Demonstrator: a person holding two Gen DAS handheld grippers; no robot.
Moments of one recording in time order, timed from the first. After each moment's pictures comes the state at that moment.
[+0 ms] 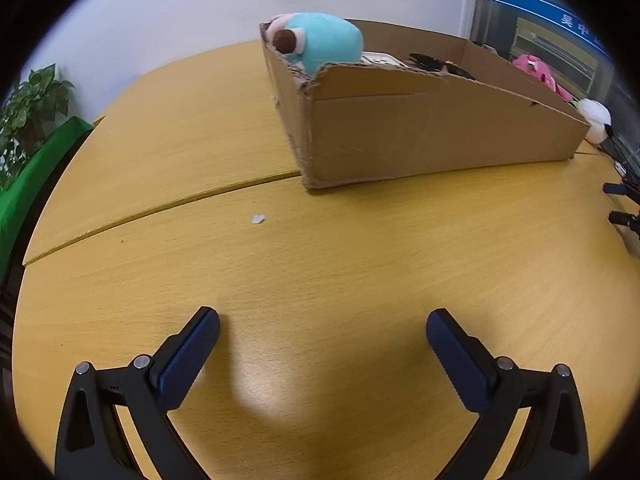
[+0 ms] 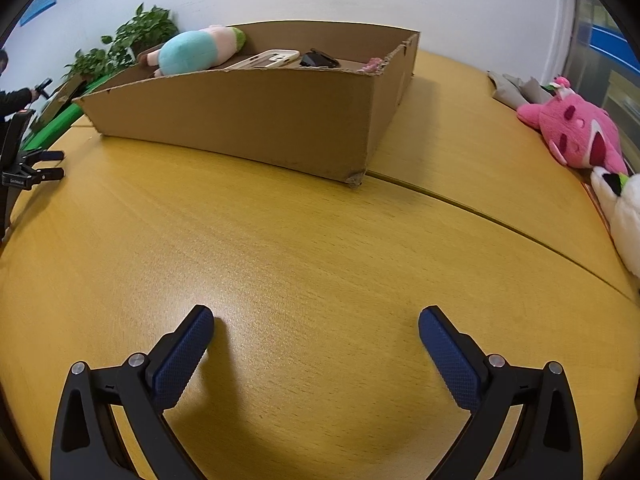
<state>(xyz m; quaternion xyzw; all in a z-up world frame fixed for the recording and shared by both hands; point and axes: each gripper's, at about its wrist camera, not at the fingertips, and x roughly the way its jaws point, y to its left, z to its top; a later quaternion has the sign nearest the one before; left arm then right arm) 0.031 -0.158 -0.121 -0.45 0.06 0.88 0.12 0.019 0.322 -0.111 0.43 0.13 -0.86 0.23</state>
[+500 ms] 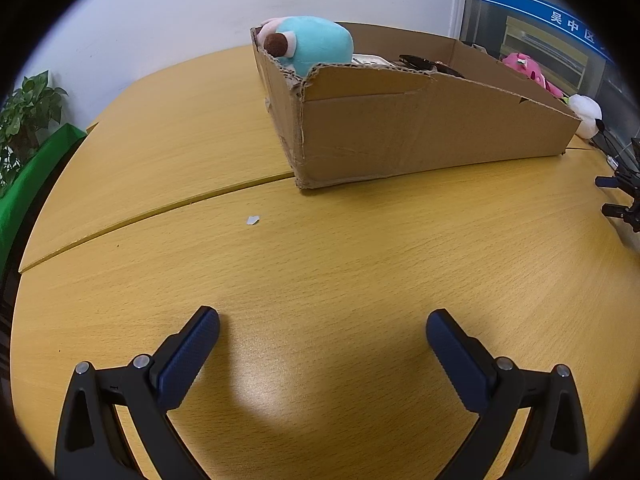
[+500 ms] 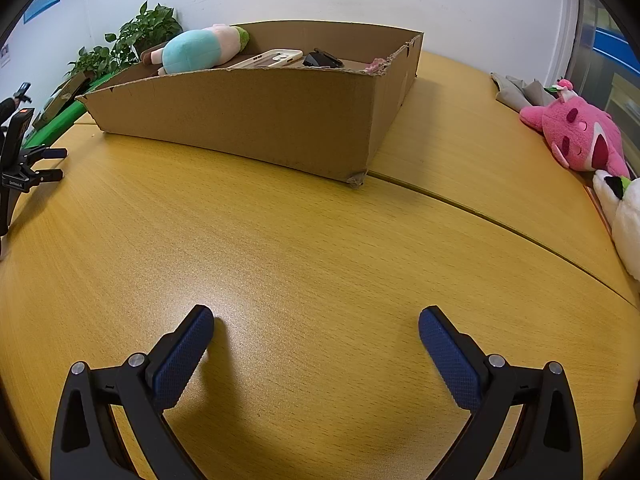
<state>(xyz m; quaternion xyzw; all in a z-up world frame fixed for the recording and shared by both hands) 0.032 -0.159 -0.118 -0.45 0.07 0.88 0.13 0.019 0.322 -0.110 0.43 0.13 -0.86 0.23</state>
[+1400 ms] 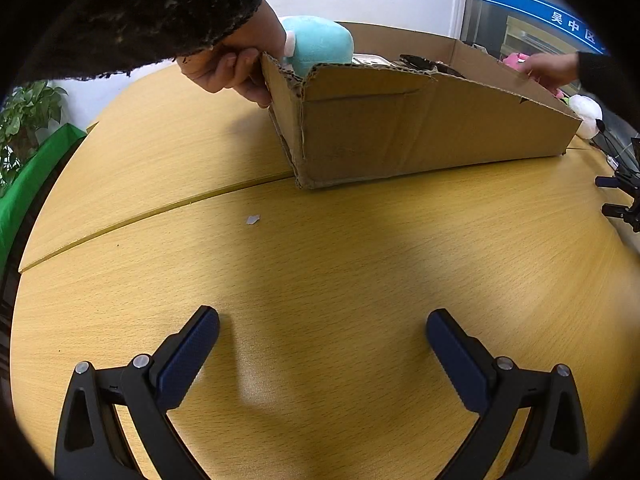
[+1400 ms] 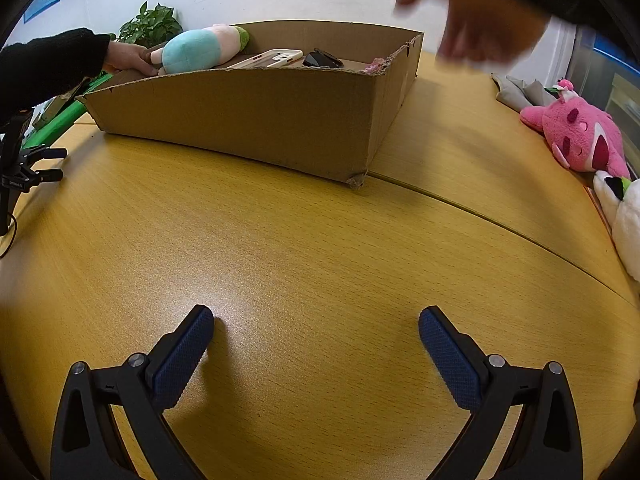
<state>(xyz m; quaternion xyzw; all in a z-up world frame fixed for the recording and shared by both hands) 0.031 -0.158 -0.119 -0.45 0.07 0.88 0.13 0.018 0.323 -0.109 0.43 0.13 -0.86 0.23</state>
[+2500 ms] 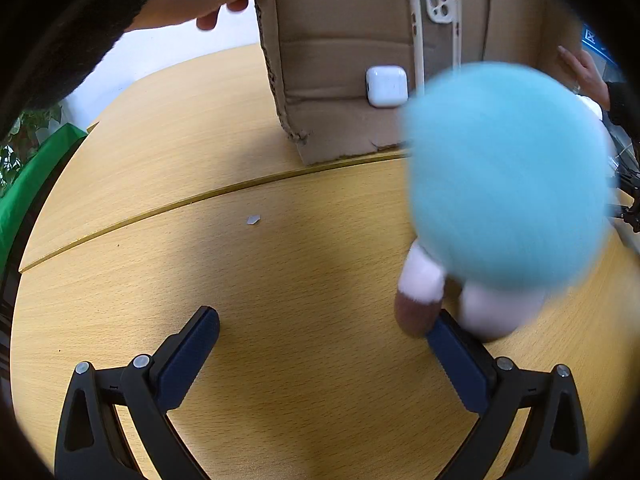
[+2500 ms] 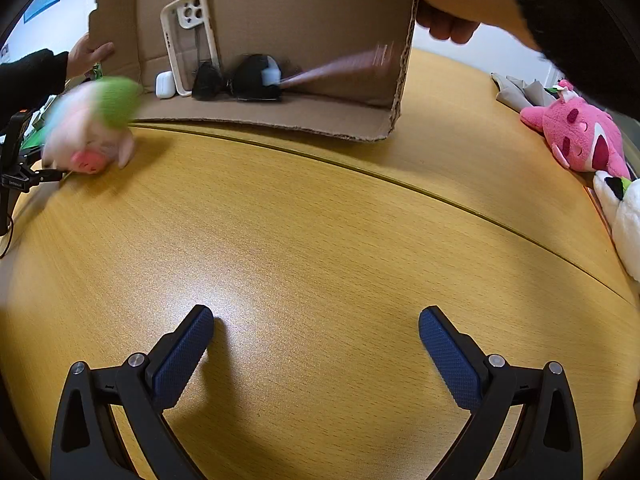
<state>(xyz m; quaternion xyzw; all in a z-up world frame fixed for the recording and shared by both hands) 0.032 -0.157 -0.120 -0.45 0.05 0.89 0.10 0.019 0.323 -0.109 0.43 0.13 -0.86 0.23</state>
